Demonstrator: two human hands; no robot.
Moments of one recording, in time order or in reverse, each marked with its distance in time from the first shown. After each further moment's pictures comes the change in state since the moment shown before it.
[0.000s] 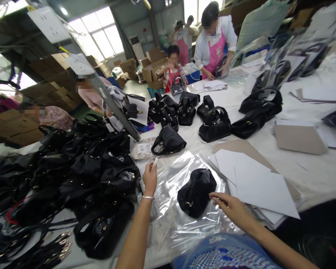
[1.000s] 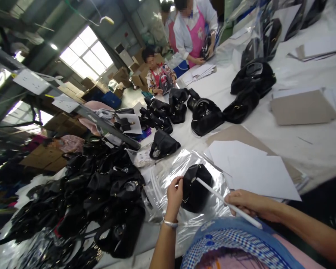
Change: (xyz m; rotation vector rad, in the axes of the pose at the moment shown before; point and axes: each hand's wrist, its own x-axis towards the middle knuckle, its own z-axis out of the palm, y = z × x) left_hand -0.097 0.104 0.070 -0.169 -0.286 -0.020; right_hand -0.018 0.026 -0.090 0.687 -0.567 0.491
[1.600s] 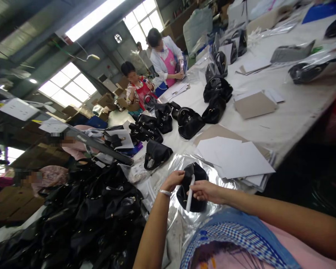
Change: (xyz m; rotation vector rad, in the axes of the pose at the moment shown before) left_hand 0.057 0.018 -0.001 -0.048 -0.798 -0.186; right_hand 0.079 -0.005 0.095 0.510 0.009 -0.306
